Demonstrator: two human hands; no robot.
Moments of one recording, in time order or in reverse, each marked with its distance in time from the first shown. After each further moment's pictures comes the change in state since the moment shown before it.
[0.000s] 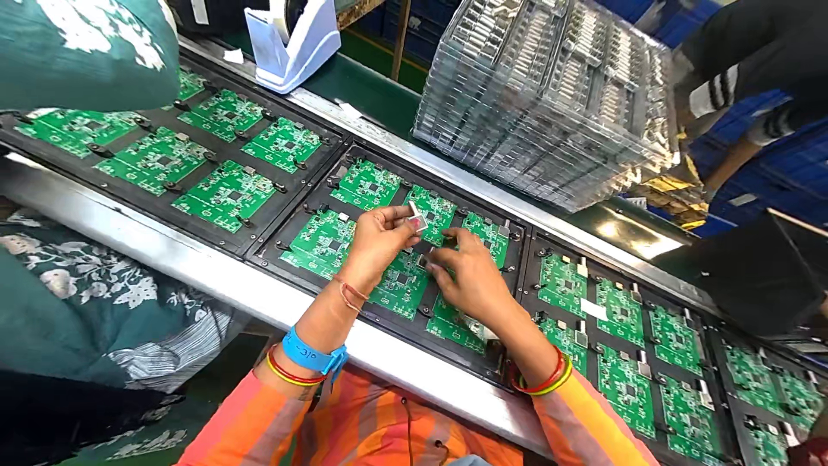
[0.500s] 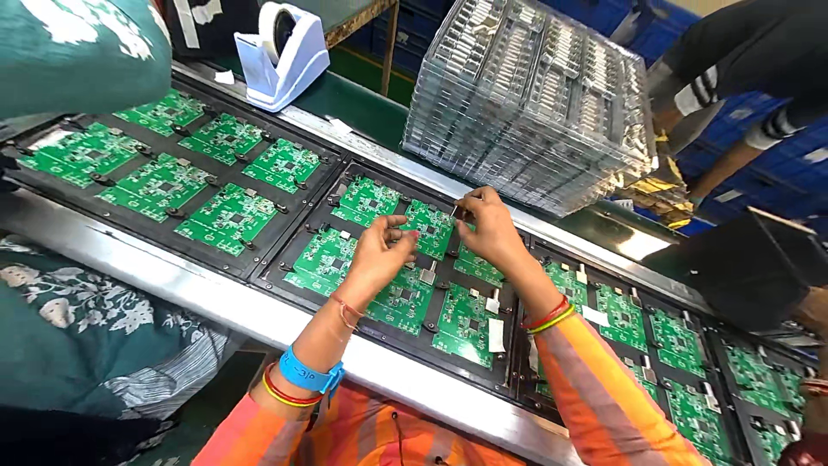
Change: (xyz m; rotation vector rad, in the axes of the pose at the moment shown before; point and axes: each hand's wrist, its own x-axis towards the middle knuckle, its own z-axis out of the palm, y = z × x) left_hand -0.036 0.013 0.002 0.241 -0.108 0.004; right_hand 0.062 0.064 -0.028 -0.004 0.105 0.066
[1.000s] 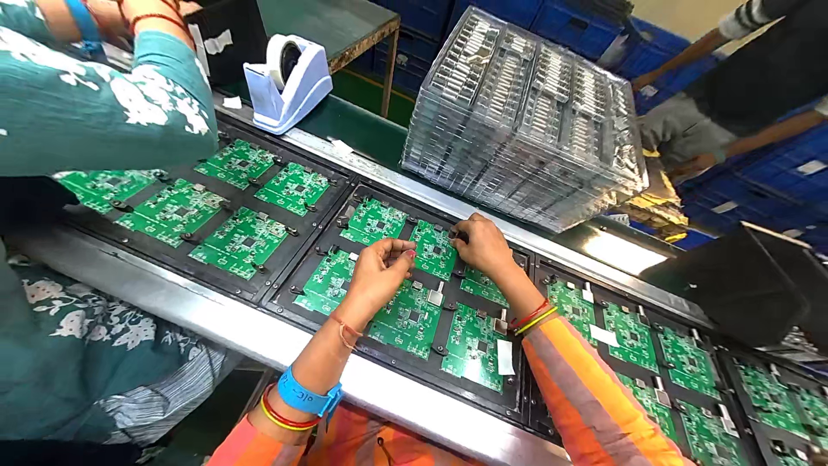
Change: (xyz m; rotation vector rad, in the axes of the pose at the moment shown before) left_hand 0.030 -0.016 -0.001 0.035 0.025 0.052; right_hand 0.014 0.026 0.015 -0.153 -0.153 0.122
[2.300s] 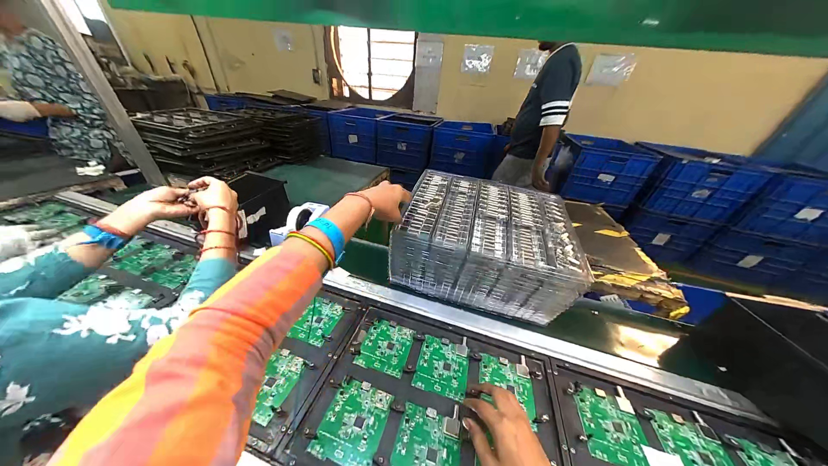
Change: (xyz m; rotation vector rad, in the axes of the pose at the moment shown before) left_hand 0.247 0.223 -0.029 1.450 -0.336 0.560; right_hand -0.136 -0.016 0.010 0.242 0.185 0.008
